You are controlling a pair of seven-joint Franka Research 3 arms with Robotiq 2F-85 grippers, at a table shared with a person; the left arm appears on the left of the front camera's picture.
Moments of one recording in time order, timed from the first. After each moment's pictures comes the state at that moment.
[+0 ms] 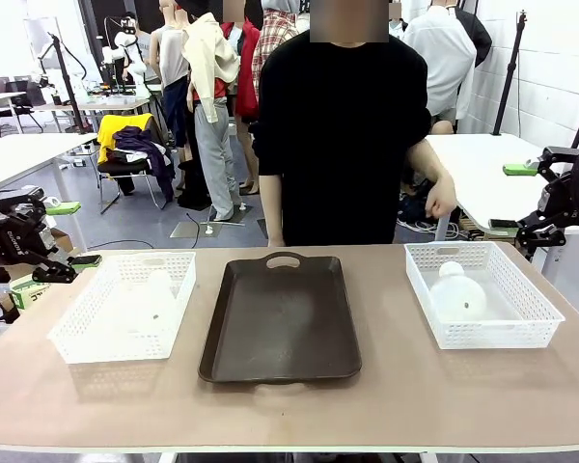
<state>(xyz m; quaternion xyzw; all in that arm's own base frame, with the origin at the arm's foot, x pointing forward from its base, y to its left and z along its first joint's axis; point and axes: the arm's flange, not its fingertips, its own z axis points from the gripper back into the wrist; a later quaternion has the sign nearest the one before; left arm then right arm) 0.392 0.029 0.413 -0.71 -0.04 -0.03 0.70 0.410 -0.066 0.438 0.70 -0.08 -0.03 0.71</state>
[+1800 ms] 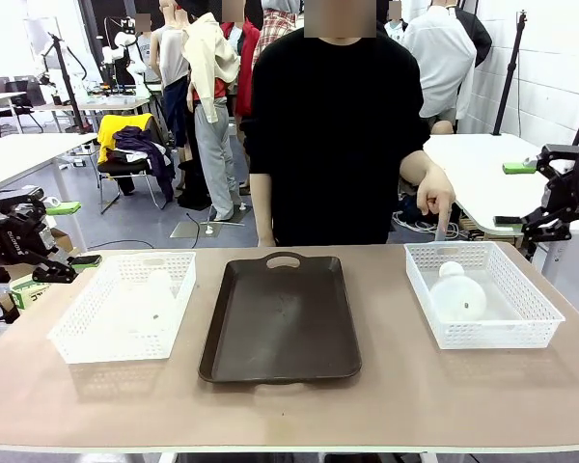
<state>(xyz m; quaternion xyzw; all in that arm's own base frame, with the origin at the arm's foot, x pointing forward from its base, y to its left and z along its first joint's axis) 0.392 0.029 0.413 -0.72 -0.04 -0.03 0.70 0.416 -0.077 0.450 0.66 -0.12 -0.06 0.74</state>
